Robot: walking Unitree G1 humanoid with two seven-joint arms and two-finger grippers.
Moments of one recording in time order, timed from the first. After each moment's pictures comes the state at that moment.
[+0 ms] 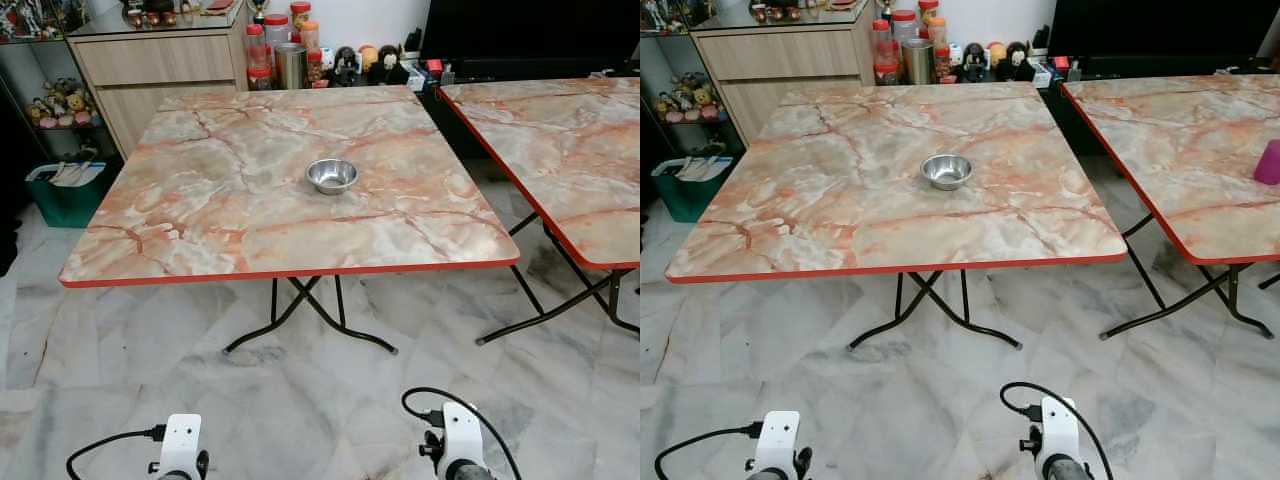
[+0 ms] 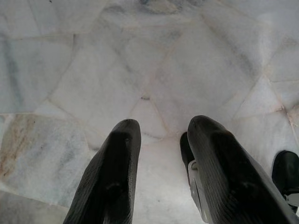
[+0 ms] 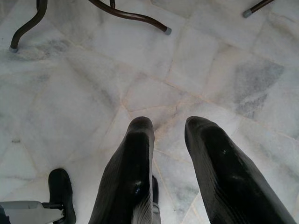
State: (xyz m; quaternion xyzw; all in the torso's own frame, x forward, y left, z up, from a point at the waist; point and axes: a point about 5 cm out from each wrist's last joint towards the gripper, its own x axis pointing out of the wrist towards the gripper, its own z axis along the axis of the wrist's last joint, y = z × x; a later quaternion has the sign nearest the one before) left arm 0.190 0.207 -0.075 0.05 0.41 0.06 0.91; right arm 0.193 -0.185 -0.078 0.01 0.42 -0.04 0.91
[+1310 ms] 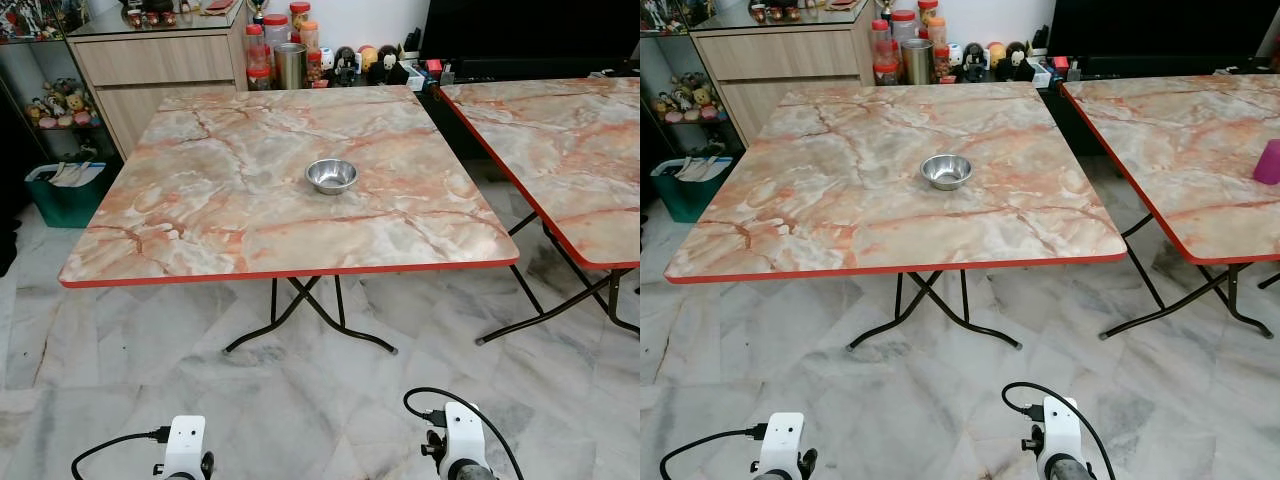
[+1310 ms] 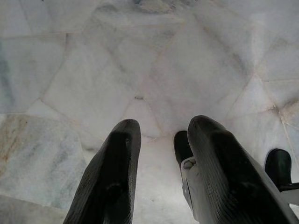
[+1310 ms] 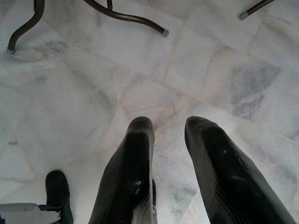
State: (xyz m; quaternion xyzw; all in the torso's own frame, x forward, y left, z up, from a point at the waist) left arm 0.189 0.201 -0.077 0.04 0.41 0.05 0.91; right arm 0.193 -0.188 -0.077 0.00 0.42 -0.04 0.91
